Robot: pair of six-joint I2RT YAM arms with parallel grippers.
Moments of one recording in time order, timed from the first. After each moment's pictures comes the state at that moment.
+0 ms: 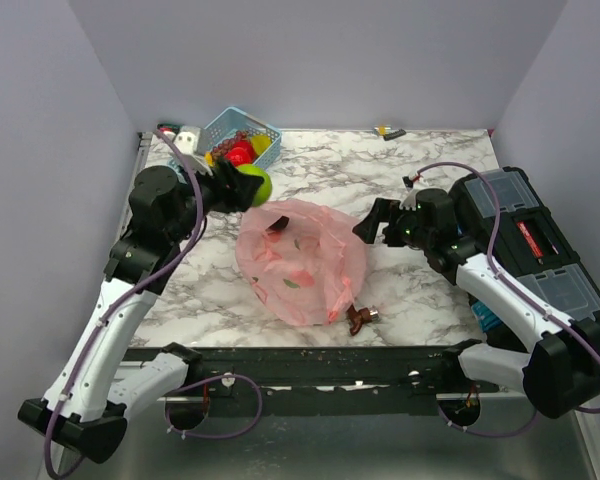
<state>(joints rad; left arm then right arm) -0.44 0.94 1.18 -0.36 0.26 -0.34 0.39 1.17 0.78 -0.13 -0.20 0.46</state>
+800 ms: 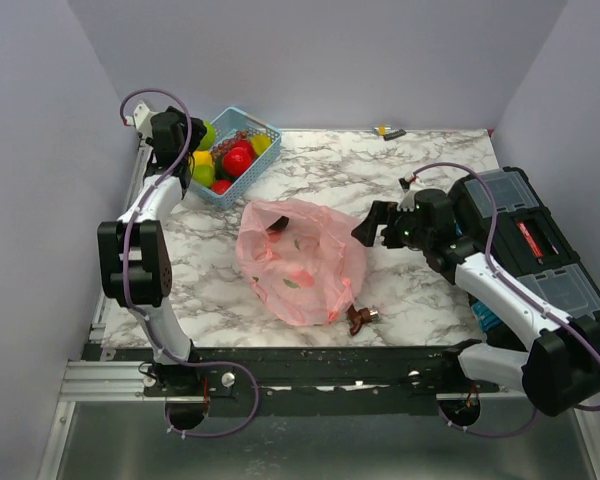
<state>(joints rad) 0.02 1.76 1.36 0.18 -0.19 -0.82 0.39 1.18 0.78 -0.13 -0.22 0.42</state>
